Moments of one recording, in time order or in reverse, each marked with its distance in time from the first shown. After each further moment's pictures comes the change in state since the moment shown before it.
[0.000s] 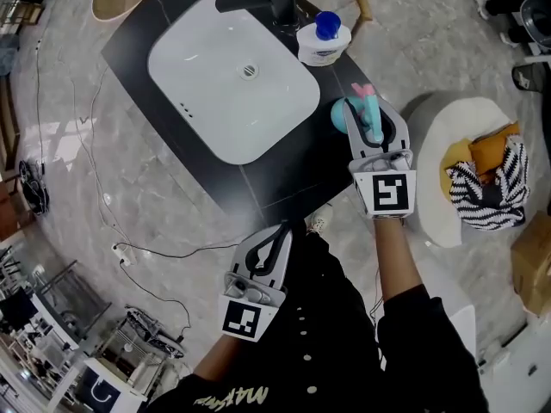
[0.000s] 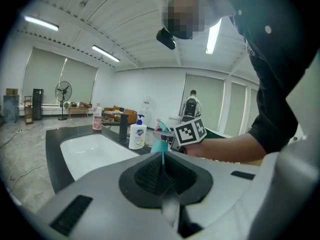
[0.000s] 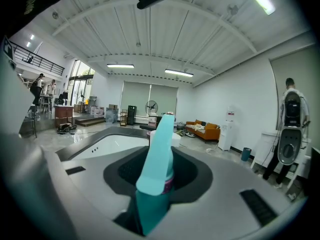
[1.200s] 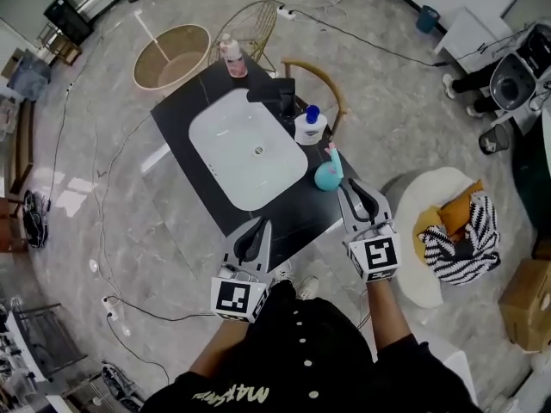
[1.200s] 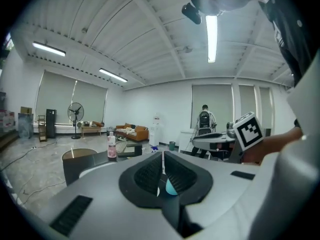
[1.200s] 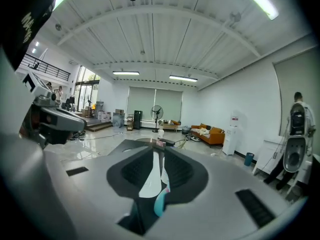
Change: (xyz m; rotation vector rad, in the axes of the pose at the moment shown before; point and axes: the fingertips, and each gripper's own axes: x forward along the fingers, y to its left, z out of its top) left arm -0.036 0.029 0.126 0.066 -0.231 0.165; right arm -0.117 0.020 0.118 -0.020 -0.018 0.064
